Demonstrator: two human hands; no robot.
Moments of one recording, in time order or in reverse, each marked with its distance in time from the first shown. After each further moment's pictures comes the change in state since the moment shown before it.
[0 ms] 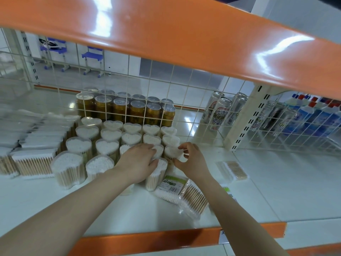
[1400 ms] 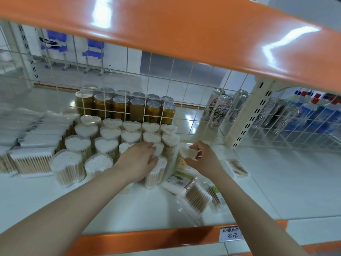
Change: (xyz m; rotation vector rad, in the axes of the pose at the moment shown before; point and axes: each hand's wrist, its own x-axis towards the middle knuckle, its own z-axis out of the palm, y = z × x) left_hand 0.001 0.001 0.003 -0.042 0.002 -0.003; right_hand 0.001 0.023 -0.030 -0.011 -0.044 0.058
